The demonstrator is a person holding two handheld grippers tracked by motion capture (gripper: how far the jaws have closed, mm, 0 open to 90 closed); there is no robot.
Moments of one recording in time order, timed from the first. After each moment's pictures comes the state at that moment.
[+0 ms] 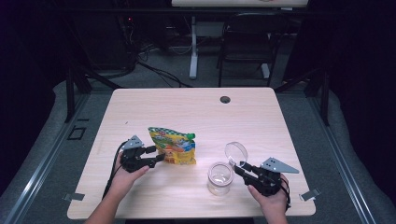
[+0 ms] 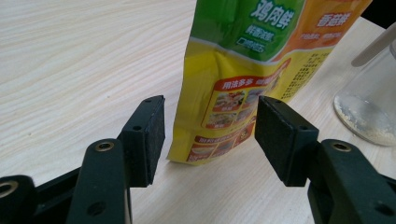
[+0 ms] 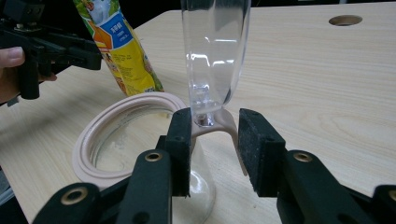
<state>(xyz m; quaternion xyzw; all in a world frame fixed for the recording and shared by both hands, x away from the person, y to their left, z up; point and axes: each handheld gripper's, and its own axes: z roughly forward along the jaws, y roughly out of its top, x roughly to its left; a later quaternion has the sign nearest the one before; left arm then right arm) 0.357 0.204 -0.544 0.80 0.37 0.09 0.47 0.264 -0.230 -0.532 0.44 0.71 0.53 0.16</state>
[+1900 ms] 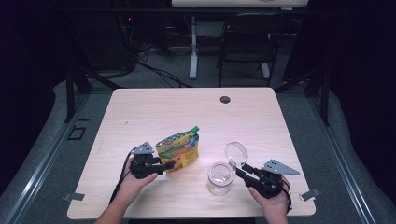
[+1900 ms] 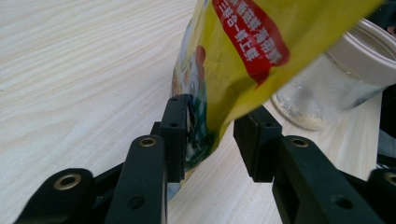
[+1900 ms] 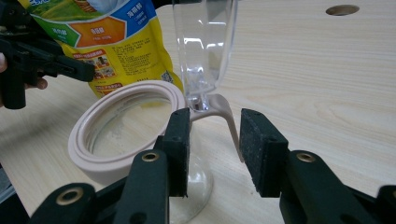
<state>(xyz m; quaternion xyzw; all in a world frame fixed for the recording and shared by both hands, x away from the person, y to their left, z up) 0.339 0.174 -0.546 0.81 0.34 0.02 0.47 0.260 -0.234 -0.537 0.44 0.71 0.52 0.16</state>
